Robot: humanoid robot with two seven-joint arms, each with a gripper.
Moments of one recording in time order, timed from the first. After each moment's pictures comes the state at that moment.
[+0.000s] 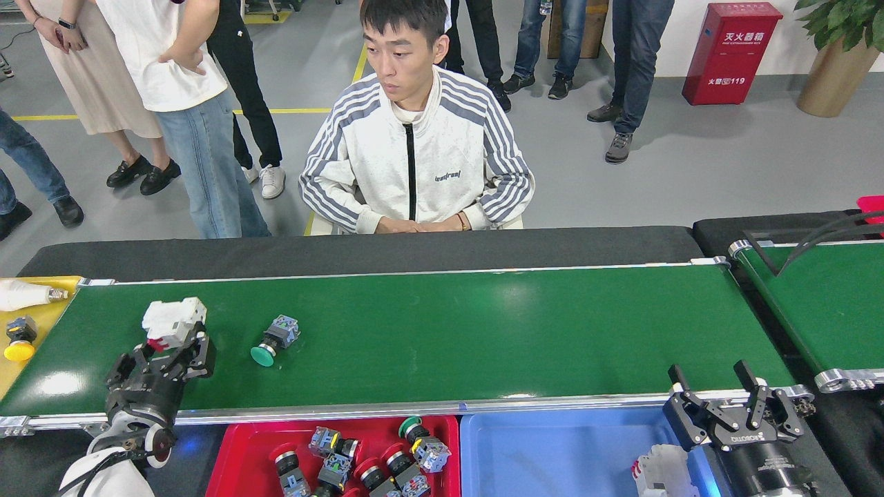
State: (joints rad) left arm -0.28 0.21 0.11 -1.18 -1.38 -0.27 0.03; right arm 0.07 -0.03 -0.26 -1.59 1.38 -0.20 -0.06
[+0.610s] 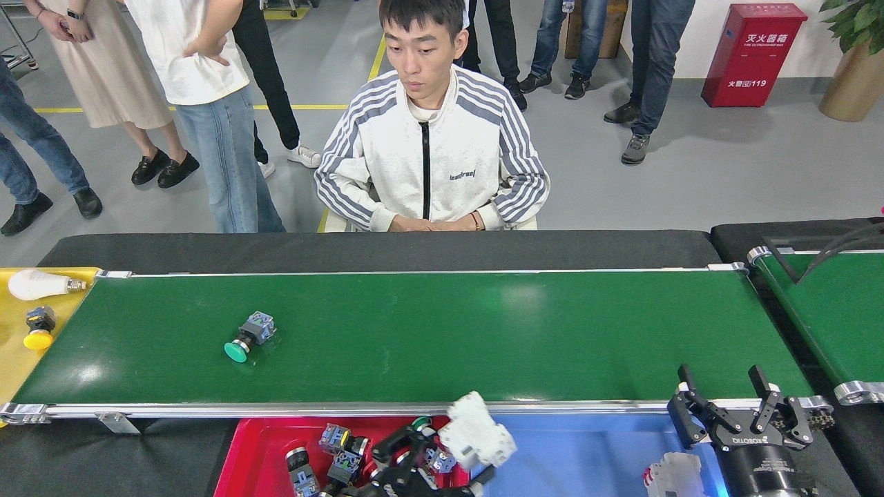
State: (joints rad) left arm 0.05 -0.02 -0.46 -1.67 -1.47 -0.46 -0.10; right arm 0.09 -0.06 -0.22 -1.60 1.37 -0.15 -0.06
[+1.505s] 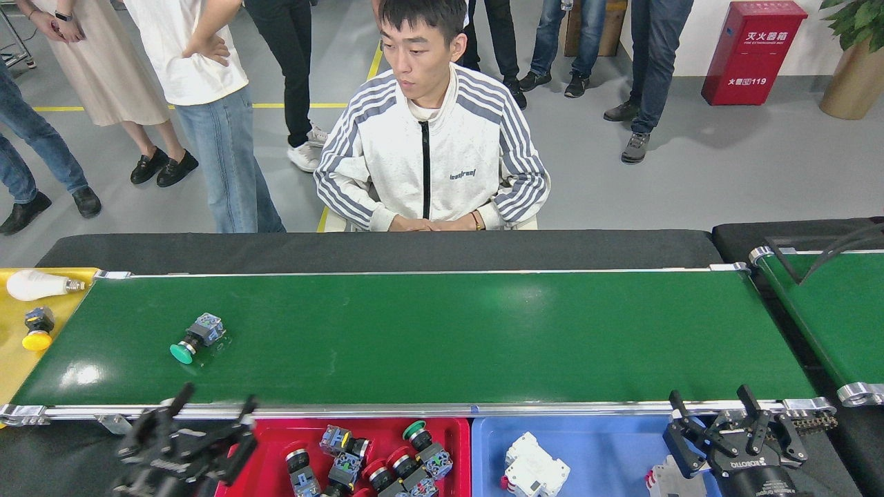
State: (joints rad) left arm 0.14 0.10 0.48 -1.50 -1.47 -0.57 0.00; right arm 0.15 -0.08 -0.22 -1.60 1.36 -0.24 -0.06
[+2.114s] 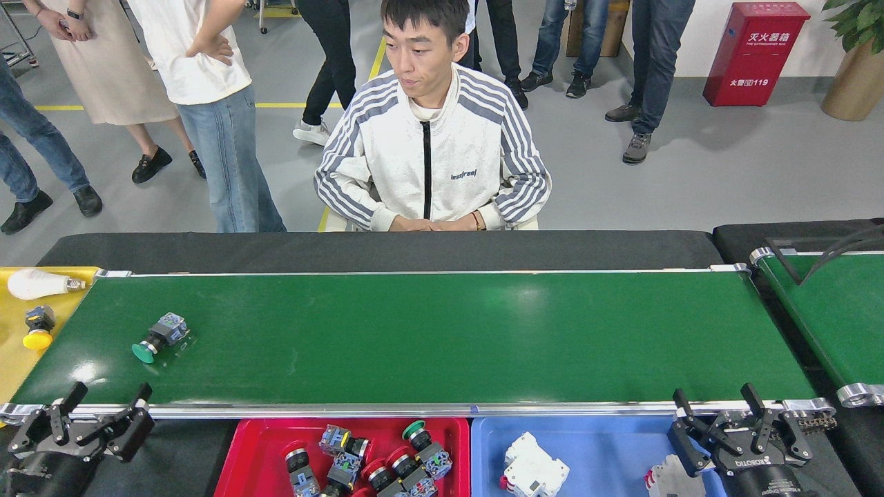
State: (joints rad) left arm -0.16 0.38 0.42 -1.03 -1.48 -0.59 0.12; right arm 0.15 -0.10 -0.22 -1.60 1.34 -0.26 -0.06
